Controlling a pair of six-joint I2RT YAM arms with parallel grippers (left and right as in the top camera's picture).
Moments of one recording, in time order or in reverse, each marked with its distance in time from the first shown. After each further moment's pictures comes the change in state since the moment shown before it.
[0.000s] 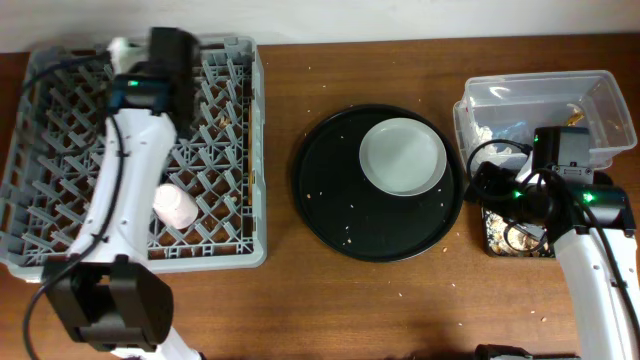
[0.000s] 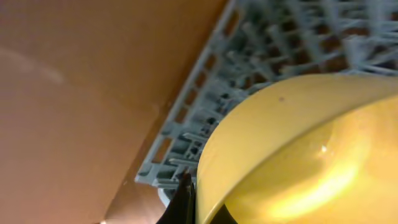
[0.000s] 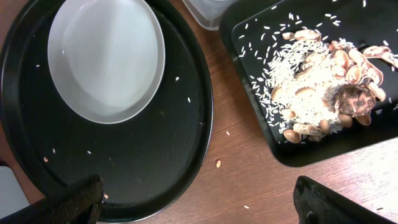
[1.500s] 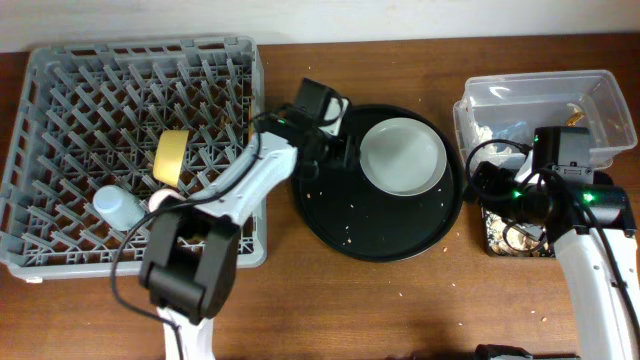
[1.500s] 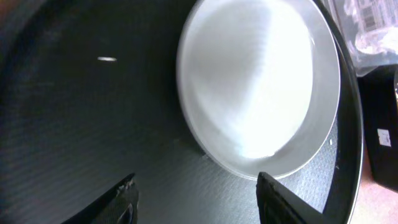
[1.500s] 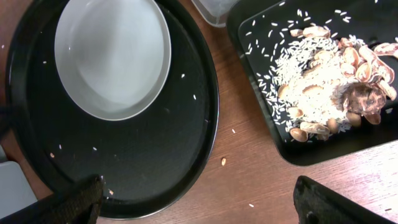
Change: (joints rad) left arm -0.431 0.229 -0.195 0.505 1.308 -0.053; right arm 0.000 0.001 0.000 0.002 -0.024 0.001
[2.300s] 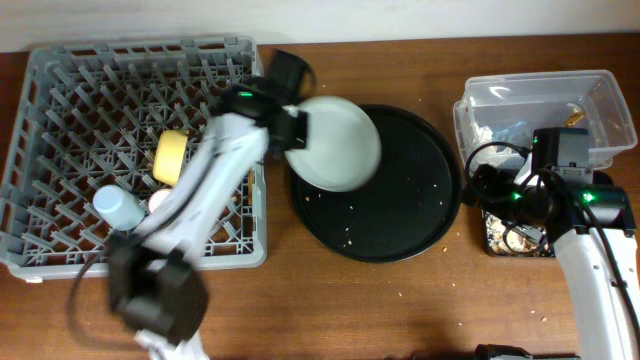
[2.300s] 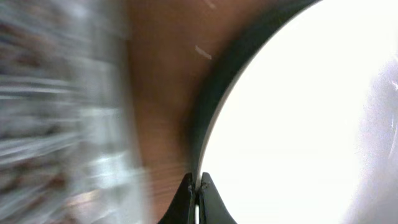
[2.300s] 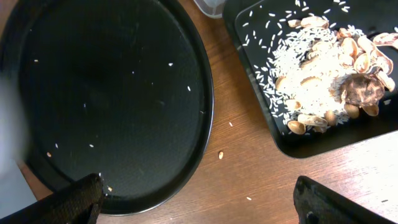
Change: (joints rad) left arm 0.093 -0.168 0.196 -0.467 -0.409 -0.033; right arm 0.000 0.000 0.000 -0.025 0.000 0.000
